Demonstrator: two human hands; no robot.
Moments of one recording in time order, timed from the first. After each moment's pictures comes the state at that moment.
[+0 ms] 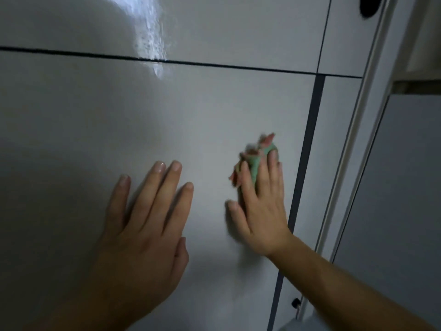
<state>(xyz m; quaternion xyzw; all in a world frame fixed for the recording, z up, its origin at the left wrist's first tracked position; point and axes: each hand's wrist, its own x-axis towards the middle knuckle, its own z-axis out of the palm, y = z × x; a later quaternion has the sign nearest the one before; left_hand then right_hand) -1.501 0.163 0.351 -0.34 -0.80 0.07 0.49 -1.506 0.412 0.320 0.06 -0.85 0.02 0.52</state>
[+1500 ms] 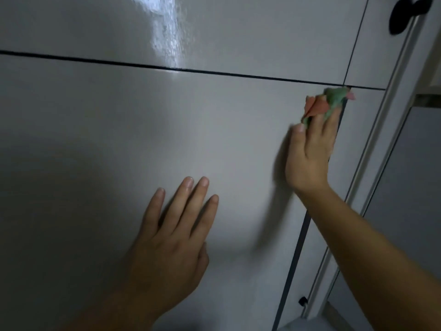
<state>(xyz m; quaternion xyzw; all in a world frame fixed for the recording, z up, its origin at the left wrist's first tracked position) -1.496 0.144 0.332 -0.35 -0.83 0.06 0.43 -1.519 0.426 0.427 -0.05 -0.76 0.23 0.61</state>
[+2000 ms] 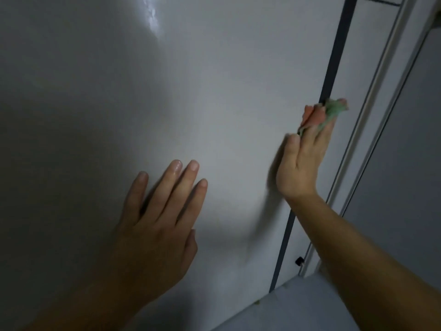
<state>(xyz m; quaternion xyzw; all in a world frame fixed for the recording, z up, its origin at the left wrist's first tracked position) -1.500 0.160 0.289 -0.36 -0.82 0.11 0.42 -1.524 0.459 0.307 -0.05 -0.74 0.24 0.63</state>
